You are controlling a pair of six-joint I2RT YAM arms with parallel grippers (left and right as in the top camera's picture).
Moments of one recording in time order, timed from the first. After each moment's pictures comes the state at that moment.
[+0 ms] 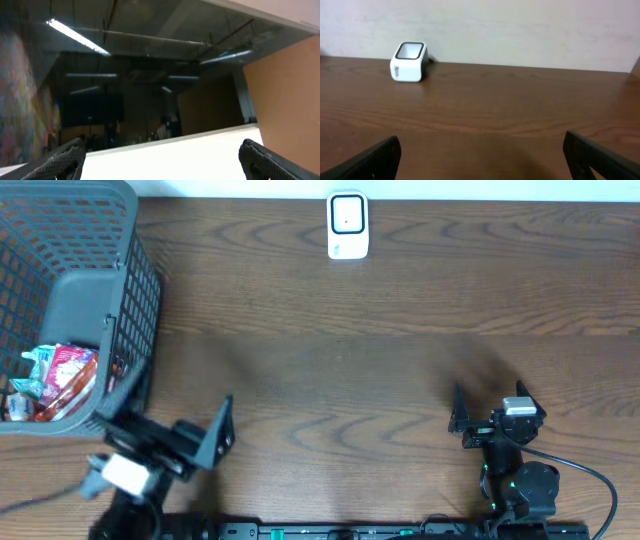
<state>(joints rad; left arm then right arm) 0.02 0.25 0.35 0.66 0.46 -0.25 0.04 0.02 0.01 -0.07 -0.01 -0.03</state>
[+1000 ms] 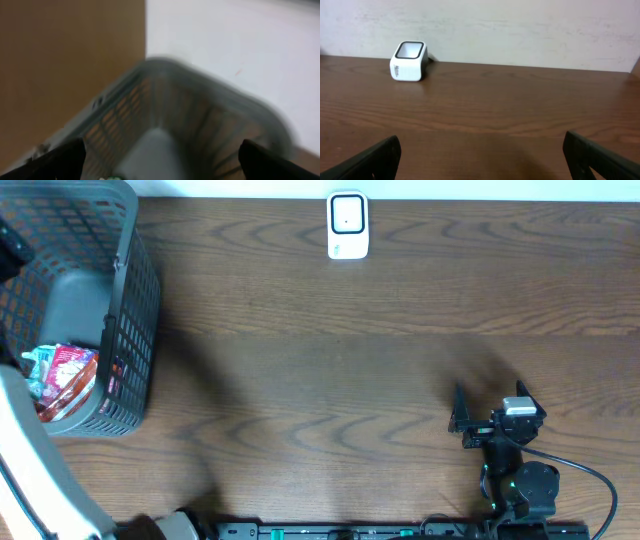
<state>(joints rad) 0.59 1.45 1.69 -0.69 0.07 -0.07 0.04 0.02 0.01 -0.07 -0.01 -0.03</state>
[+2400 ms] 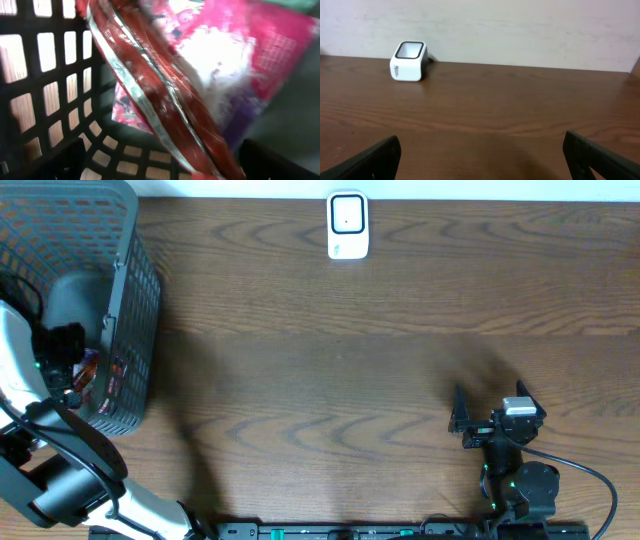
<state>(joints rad) 0.61 1.85 1.59 -1.32 -0.06 -1.14 0.04 0.02 0.01 -0.07 -0.01 -0.03</state>
